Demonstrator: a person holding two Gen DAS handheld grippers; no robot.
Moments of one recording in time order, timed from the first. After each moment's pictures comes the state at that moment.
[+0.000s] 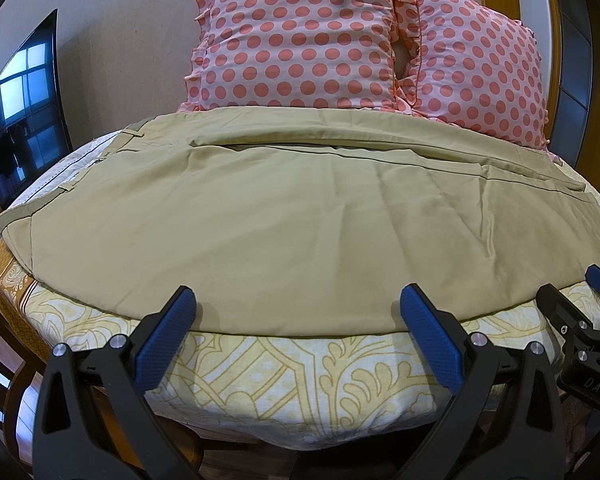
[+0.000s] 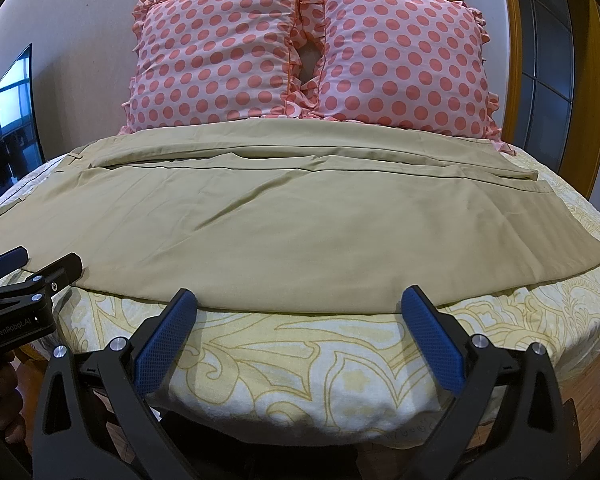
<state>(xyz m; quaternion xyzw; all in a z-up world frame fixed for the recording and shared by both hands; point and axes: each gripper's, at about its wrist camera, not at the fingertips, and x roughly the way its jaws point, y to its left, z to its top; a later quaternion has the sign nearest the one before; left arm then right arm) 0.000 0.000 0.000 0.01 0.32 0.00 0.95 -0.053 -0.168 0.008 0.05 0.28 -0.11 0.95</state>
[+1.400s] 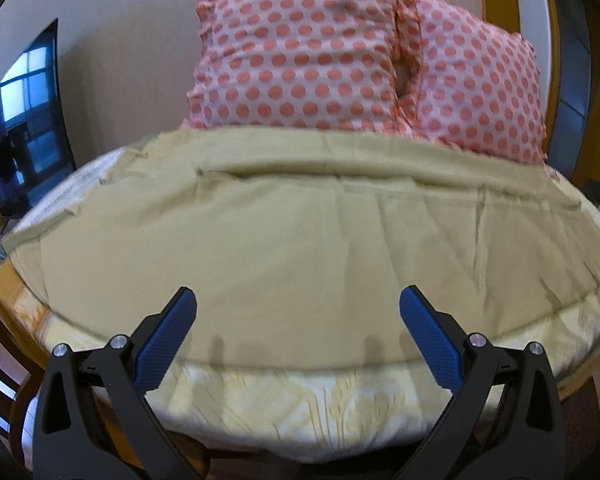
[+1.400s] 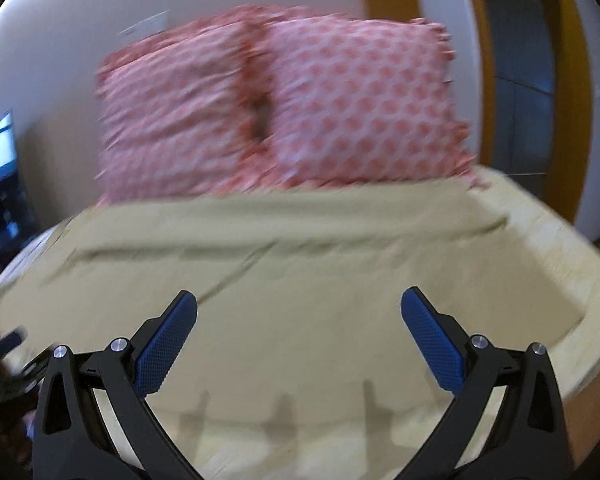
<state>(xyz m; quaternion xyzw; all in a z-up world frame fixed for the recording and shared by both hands) 0.009 0.009 0.038 0.01 0.30 0.00 0.95 -0.010 -0.297 0.100 0.11 0.24 -0.16 0.95</state>
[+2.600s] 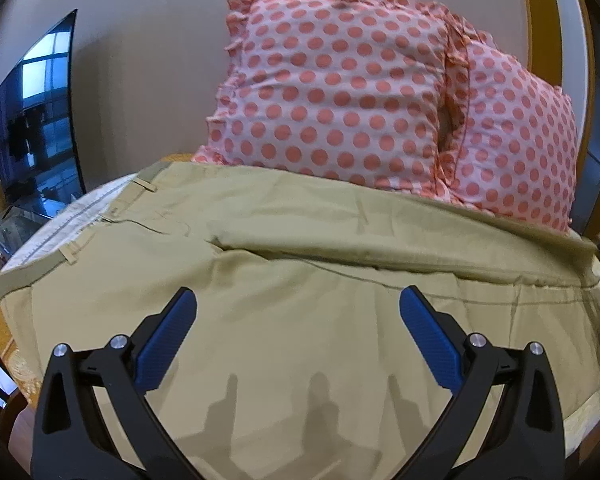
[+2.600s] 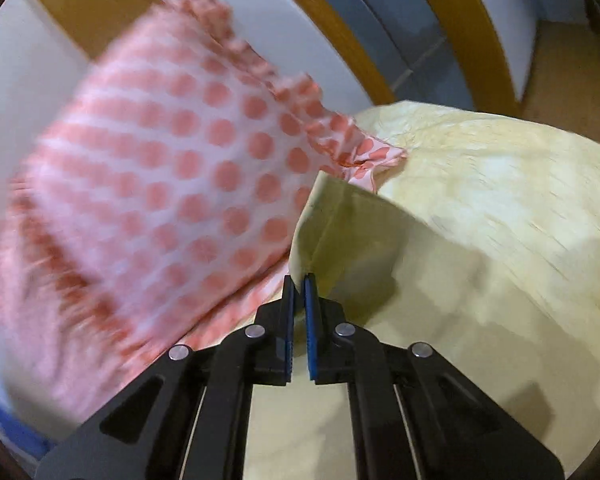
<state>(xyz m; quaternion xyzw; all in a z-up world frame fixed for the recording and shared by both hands) 0.080 0.039 0.070 -0.04 0.27 0.03 0.96 0.039 -0.521 0.042 0.43 0.15 -0.21 0.87</state>
